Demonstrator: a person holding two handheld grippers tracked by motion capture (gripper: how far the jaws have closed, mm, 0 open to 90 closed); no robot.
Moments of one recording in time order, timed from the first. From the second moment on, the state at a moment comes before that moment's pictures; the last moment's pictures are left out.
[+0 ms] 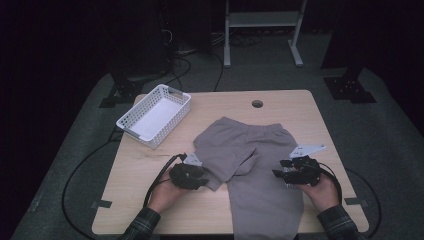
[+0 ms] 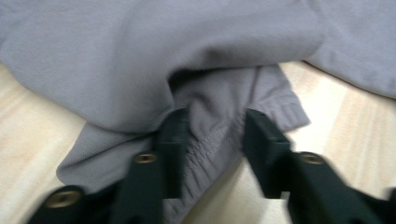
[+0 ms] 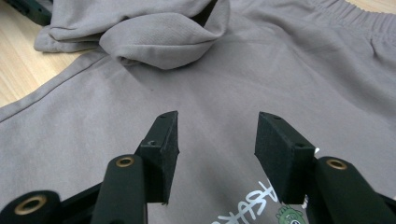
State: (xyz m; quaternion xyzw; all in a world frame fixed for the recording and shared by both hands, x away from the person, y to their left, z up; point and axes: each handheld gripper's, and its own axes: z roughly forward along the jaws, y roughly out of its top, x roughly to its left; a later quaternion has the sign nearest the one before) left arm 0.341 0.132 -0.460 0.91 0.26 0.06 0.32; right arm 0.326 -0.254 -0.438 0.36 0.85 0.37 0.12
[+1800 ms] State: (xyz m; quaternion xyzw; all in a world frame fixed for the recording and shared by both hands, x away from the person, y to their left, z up) left arm 0.353 0.117 -0.462 0.91 0.24 0.08 0.32; right arm 0.326 -0.245 -0.441 0.34 0.86 0.36 0.13
